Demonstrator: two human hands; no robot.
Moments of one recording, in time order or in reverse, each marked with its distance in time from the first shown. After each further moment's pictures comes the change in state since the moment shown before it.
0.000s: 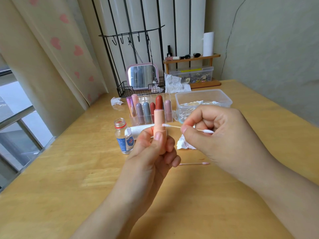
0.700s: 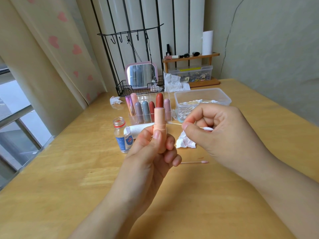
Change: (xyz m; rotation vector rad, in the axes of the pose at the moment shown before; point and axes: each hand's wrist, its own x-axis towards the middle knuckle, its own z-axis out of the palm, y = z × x) left_hand 0.001 -0.001 0.001 -0.051 -0.046 -0.007; right_hand 0.003 0.006 -0.003 0.035 0.002 0.017
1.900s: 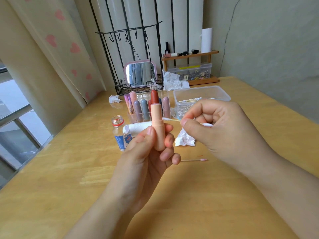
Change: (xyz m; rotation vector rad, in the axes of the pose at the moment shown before) left_hand -0.003 0.004 -0.001 -0.032 -0.064 -0.046; right_hand 0.000 -0.008 -0.002 0.062 -0.022 0.049
